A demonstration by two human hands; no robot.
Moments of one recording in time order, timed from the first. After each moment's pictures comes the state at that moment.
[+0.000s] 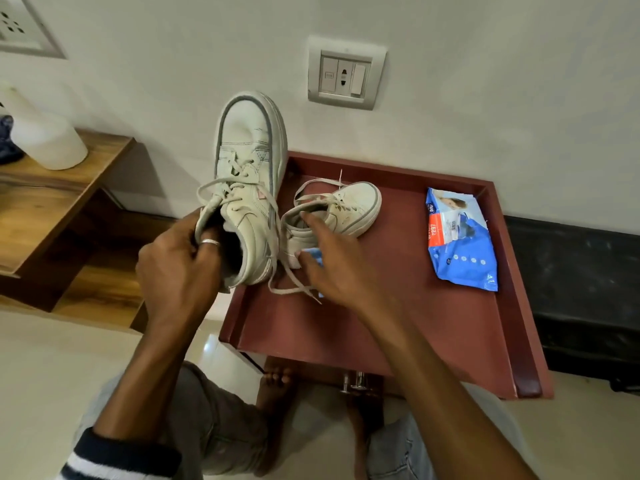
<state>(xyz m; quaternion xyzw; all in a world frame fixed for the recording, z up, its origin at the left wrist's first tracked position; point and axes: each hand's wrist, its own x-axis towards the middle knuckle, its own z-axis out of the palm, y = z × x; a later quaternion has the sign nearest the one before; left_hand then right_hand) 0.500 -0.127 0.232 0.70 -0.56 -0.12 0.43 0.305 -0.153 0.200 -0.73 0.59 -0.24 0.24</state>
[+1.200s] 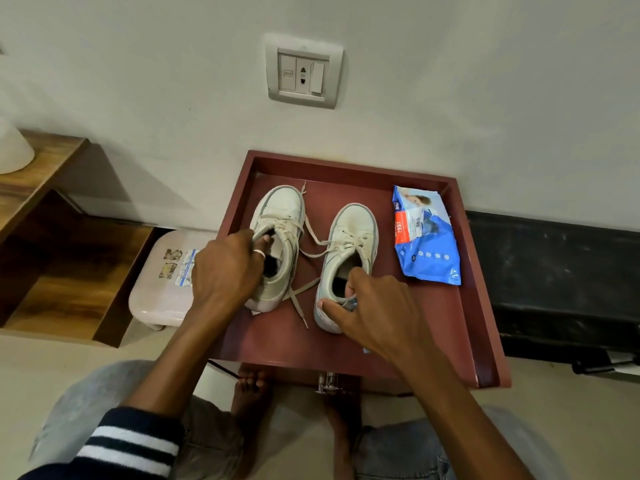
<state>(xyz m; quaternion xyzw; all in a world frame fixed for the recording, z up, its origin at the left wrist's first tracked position) 0.431 -0.164 0.186 0.69 -0.68 -0.13 0.21 0.225 -0.084 0.205 -0.70 0.69 -0.13 0.11</state>
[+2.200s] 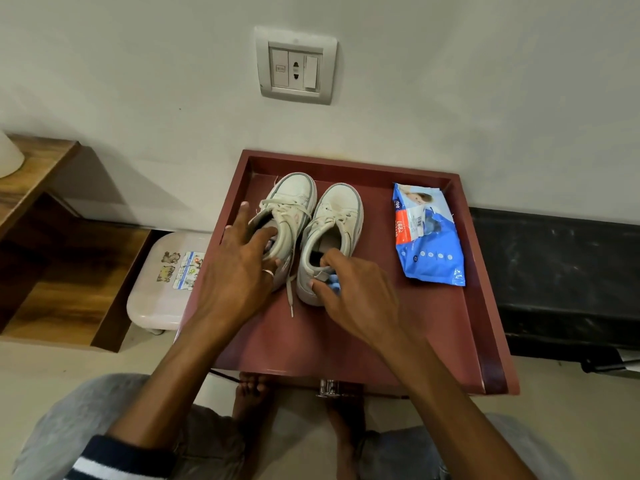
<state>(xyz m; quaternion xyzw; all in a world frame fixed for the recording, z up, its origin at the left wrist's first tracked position) 0.419 -0.162 0.184 0.60 -0.76 -0.15 0.19 0.230 -0.119 0.177 -0.72 0.63 -0.24 0.13</state>
